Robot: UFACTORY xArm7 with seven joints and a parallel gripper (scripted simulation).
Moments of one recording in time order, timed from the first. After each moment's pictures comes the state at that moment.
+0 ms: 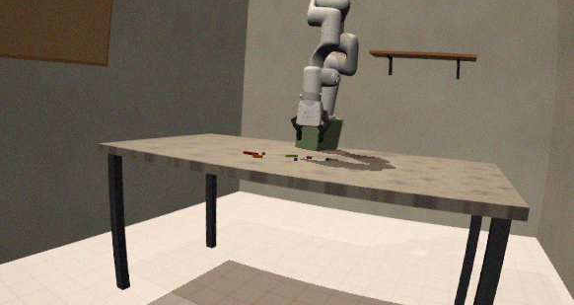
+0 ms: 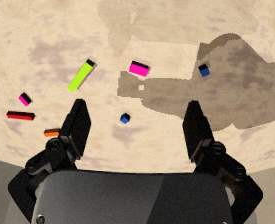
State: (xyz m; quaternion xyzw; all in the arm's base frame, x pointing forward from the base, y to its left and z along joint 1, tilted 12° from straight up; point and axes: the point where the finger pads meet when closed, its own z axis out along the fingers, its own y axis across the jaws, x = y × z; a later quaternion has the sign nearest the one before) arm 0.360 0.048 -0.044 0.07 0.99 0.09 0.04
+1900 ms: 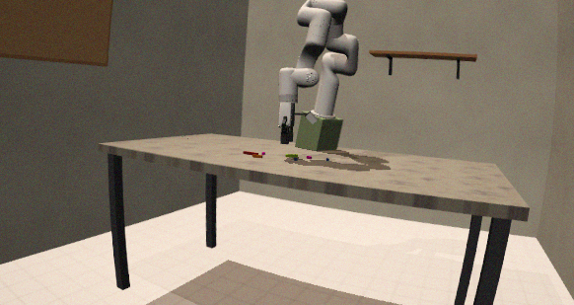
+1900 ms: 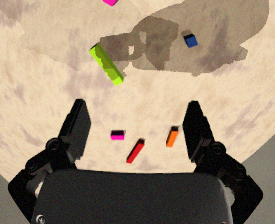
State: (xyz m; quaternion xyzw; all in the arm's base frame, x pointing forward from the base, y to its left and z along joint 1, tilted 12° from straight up) arm 0.391 -0.034 -0.066 0.65 0.75 0.11 -0.03
